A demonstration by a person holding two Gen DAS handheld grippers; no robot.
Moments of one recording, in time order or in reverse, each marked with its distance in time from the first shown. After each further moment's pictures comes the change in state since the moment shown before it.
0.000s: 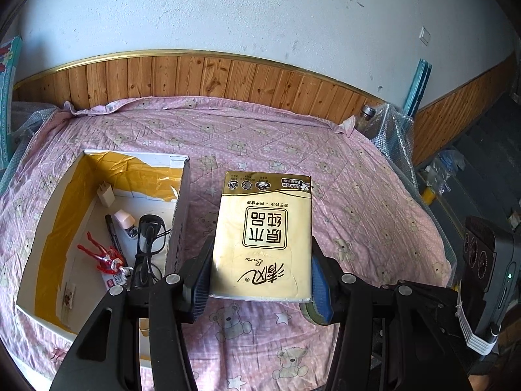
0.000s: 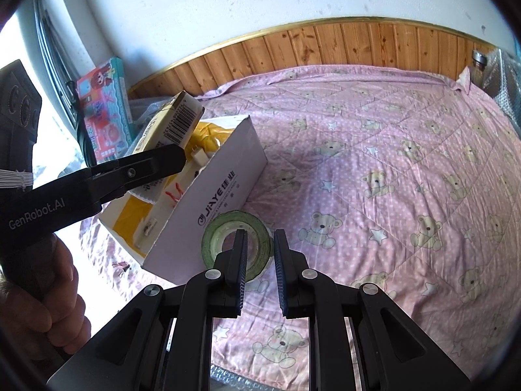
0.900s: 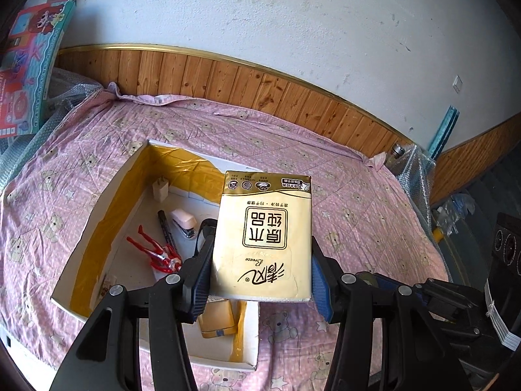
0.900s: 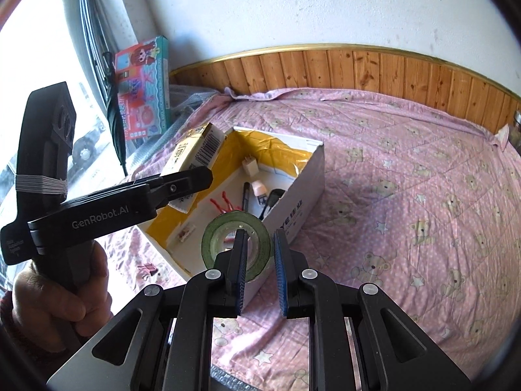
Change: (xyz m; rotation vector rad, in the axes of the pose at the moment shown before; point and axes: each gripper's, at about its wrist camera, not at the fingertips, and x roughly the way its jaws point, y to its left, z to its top) left arm -0.035 0.105 -0.001 -0.171 -0.074 0.049; right arm 0.016 0.095 0.034 -0.184 -0.003 0.063
